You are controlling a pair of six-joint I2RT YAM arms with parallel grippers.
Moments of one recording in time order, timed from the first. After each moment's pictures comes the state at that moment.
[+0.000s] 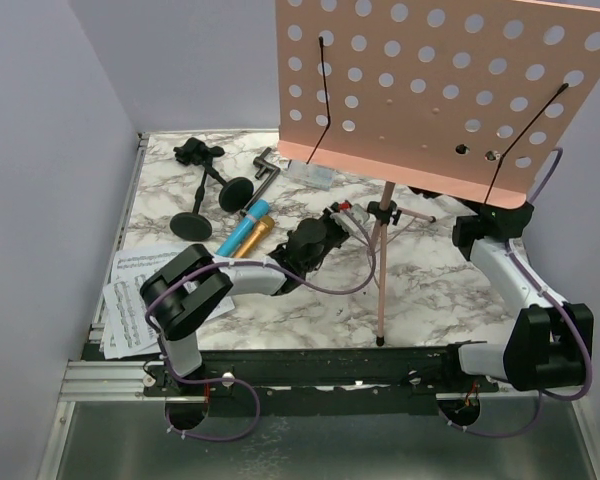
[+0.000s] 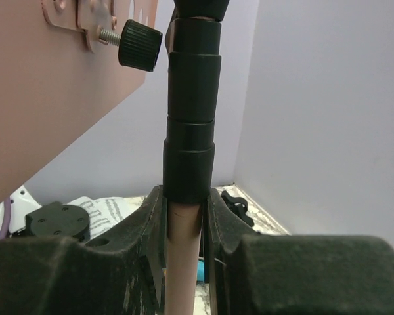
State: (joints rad) left arm -0.91 1.78 0.86 0.91 -0.24 0.36; right arm 0.08 1.28 0.86 1.37 -0.99 0.68
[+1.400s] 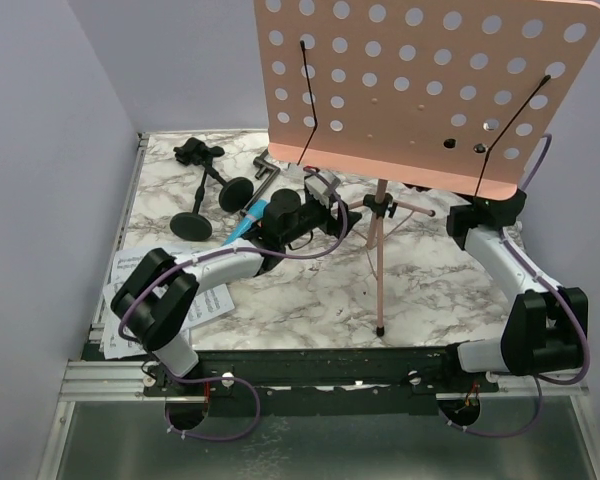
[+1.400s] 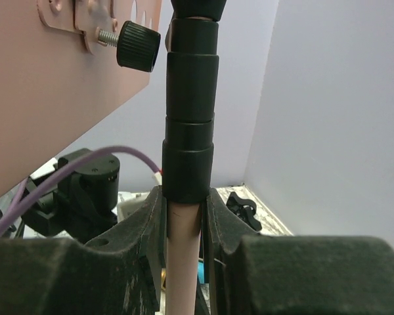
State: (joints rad) left arm -0.74 1.60 0.94 0.62 0.20 -0.16; right arm 0.11 1.36 0.94 1.37 -1.01 0.66
